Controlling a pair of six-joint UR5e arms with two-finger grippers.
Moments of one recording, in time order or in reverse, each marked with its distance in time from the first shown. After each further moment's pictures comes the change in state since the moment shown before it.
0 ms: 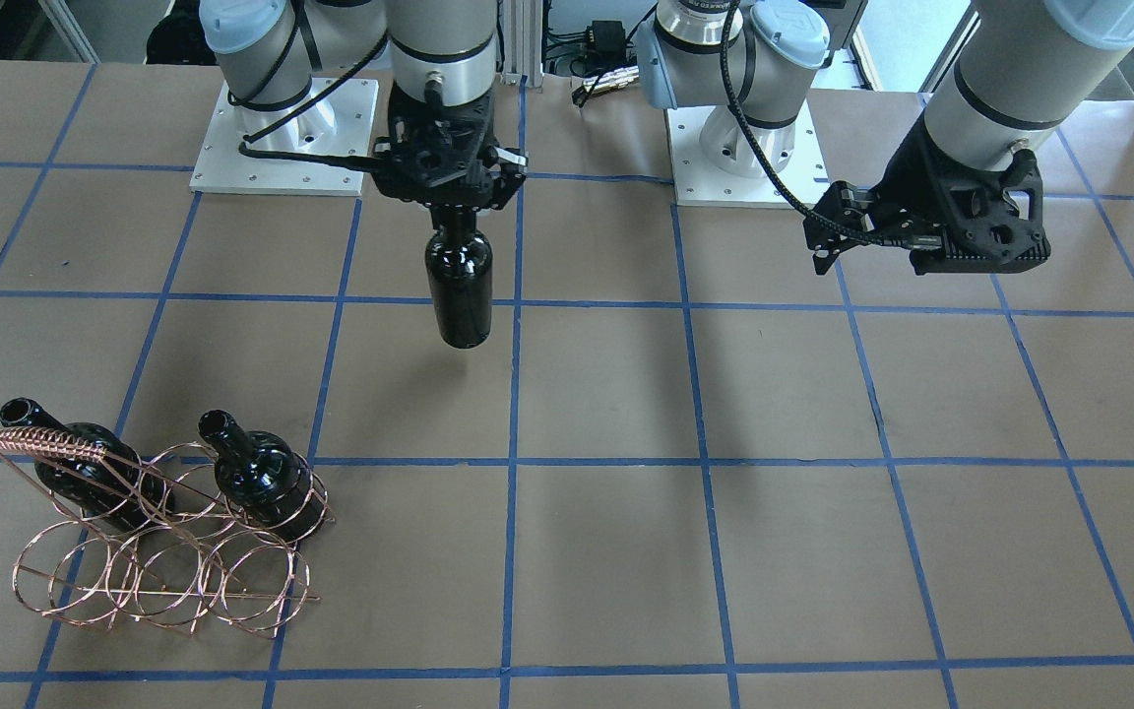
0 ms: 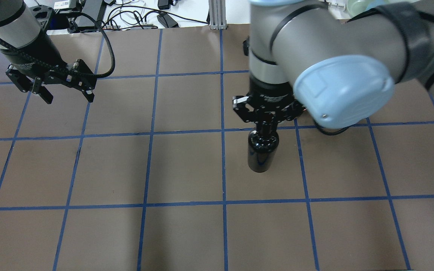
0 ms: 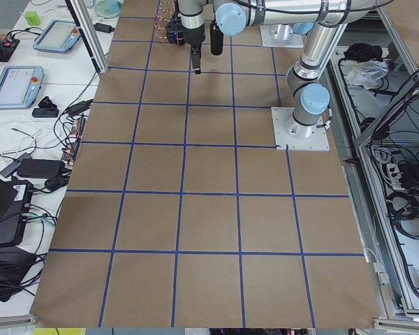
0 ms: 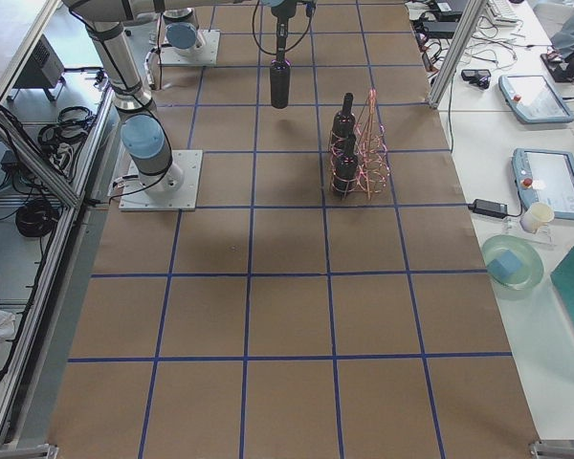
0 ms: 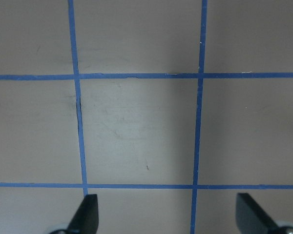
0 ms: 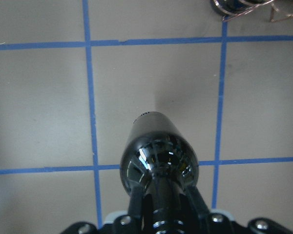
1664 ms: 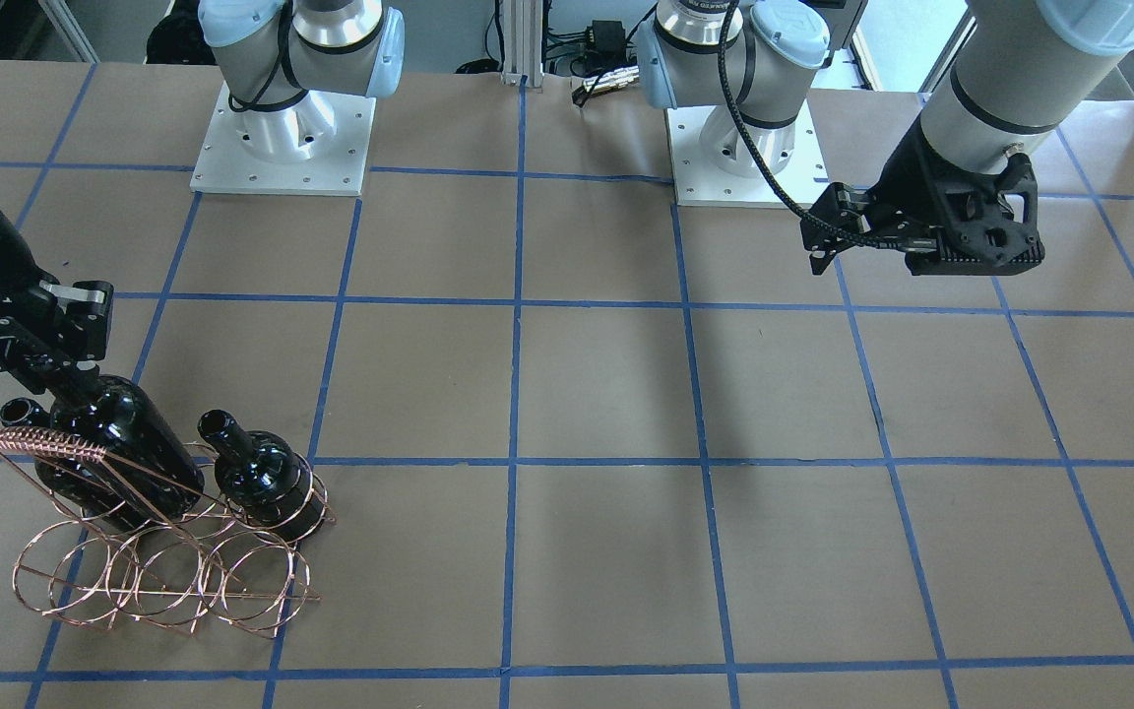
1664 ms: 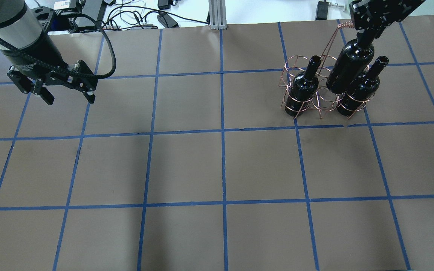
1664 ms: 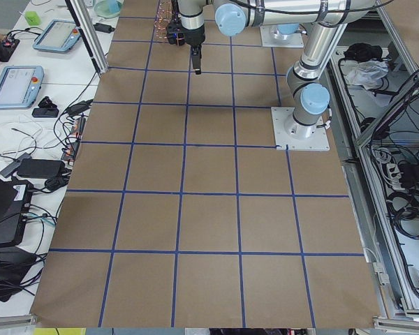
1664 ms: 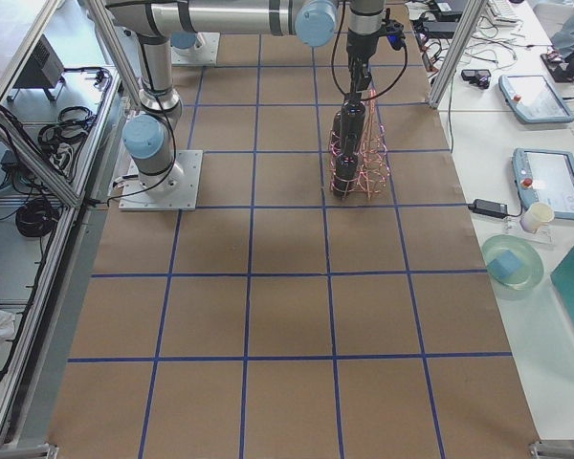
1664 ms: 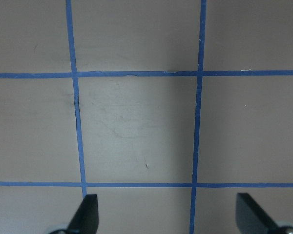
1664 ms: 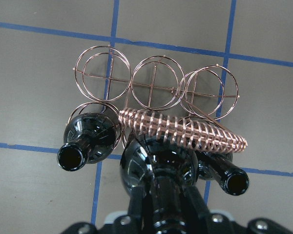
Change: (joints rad) left arm -0.002 -0.002 -0.003 -0.004 -0.001 0.000; right arm -0.375 0.227 -0.306 -0.067 -0.028 -0.518
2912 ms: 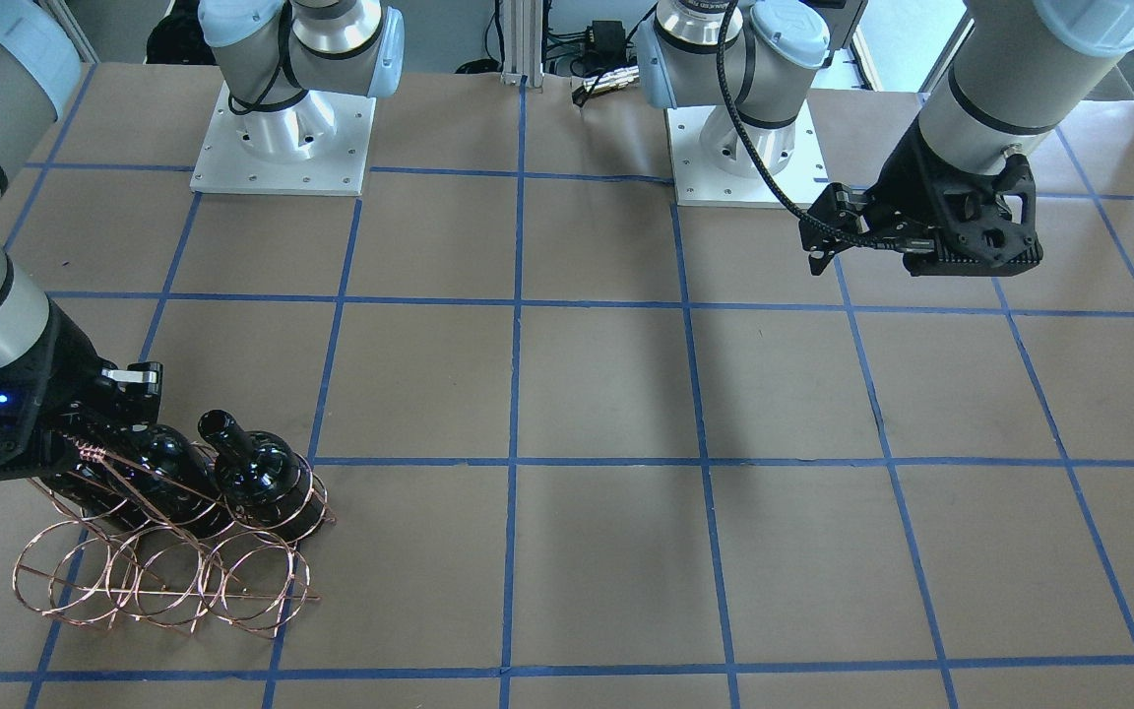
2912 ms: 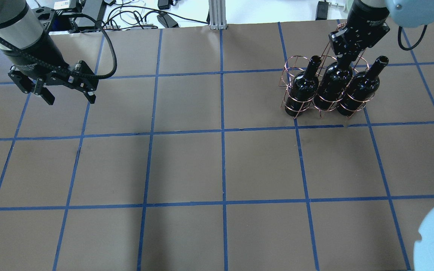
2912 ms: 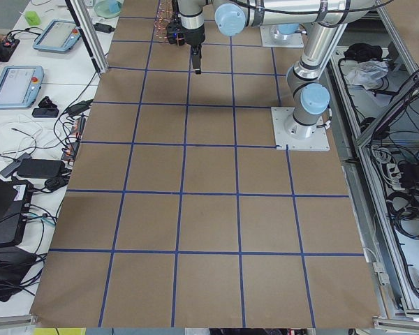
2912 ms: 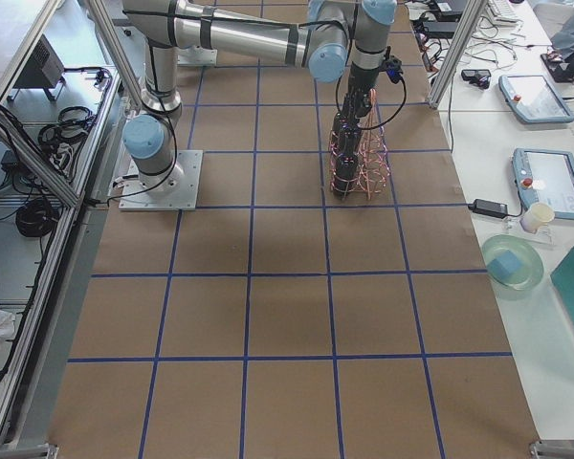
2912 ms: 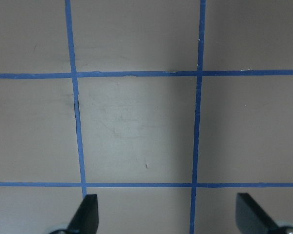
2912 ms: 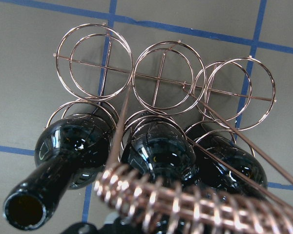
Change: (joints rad) left arm -0.003 -0.002 0.001 0.000 0.001 0.000; right arm 0.003 0.081 0.110 -0.122 -0.009 -0.029
